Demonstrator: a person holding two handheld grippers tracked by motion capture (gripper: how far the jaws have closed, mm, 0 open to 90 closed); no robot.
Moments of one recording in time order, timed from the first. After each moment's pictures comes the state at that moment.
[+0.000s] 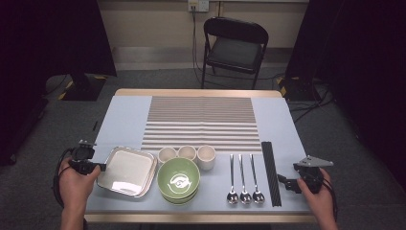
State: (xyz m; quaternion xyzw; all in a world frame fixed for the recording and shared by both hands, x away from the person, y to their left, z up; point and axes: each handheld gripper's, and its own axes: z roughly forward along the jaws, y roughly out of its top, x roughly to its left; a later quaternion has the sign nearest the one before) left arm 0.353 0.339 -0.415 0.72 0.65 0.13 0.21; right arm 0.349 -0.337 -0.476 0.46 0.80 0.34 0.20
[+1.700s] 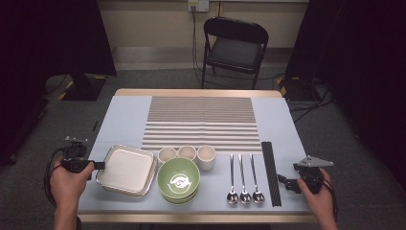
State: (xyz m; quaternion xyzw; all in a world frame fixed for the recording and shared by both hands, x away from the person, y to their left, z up) left arm 0.349 0.351 -0.397 0.69 0.67 0.08 0.26; right arm 0.349 -0.337 -0.476 0.46 0.80 0.34 0.20
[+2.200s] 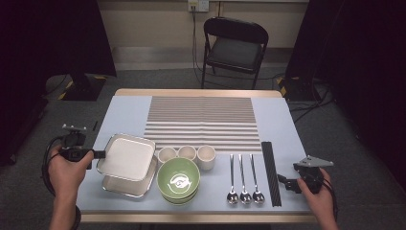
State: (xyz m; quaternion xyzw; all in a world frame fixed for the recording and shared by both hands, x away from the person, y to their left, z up) left arm 0.364 0.345 -0.366 0.68 0.66 0.09 0.29; right arm 0.349 -0.337 -0.476 0.46 0.80 0.34 0.20
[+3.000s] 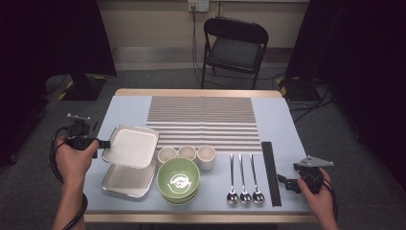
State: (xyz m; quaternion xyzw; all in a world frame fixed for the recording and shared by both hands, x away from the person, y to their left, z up) left arm 0.391 0.339 -0.359 0.67 0.67 0.08 0.30; right arm 0.349 -0.337 -0.476 0.46 0.80 0.34 0.20
